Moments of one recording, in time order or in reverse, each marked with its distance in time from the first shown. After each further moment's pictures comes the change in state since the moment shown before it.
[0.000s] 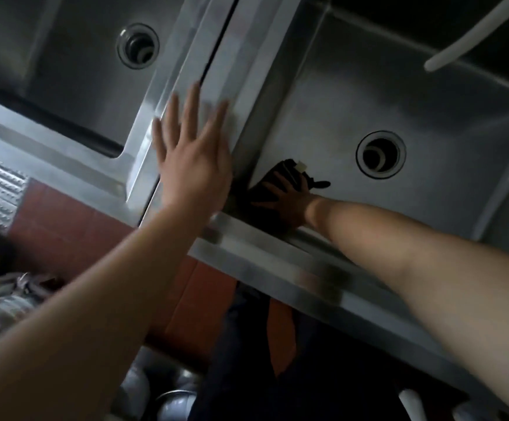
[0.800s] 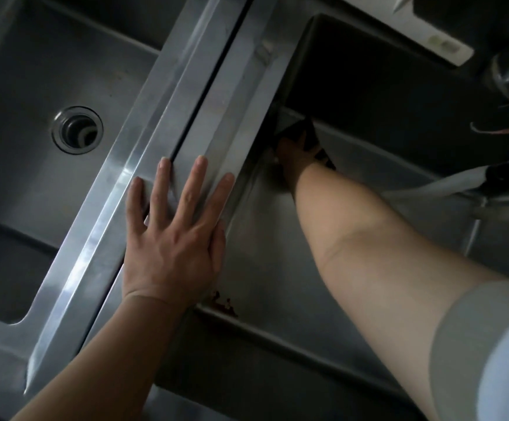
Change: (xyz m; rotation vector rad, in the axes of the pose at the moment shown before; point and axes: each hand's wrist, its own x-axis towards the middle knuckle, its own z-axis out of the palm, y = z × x) left_hand 0.108 0.031 0.025 0.344 -0.038 0.256; right_hand 0.048 0.208 -0.183 1.069 0.517 0.712
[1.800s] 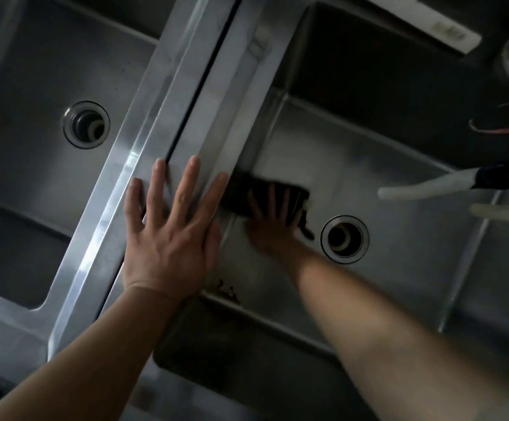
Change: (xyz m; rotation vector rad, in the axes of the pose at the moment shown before) left_hand 0.002 0.004 -0.010 -0.013 -0.097 -0.015; right_hand -0.081 0.072 0.116 -0.357 -0.176 -0.289
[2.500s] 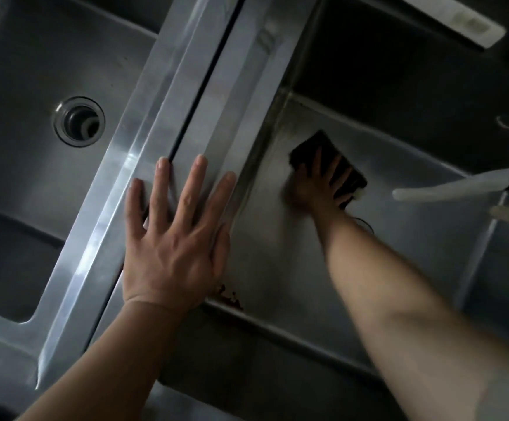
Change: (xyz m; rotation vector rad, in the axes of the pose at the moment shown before) left_hand -0.001 -0.005 0.005 0.007 0.037 0.021; right_hand 0.053 0.036 -0.074 0.393 0.255 0.427
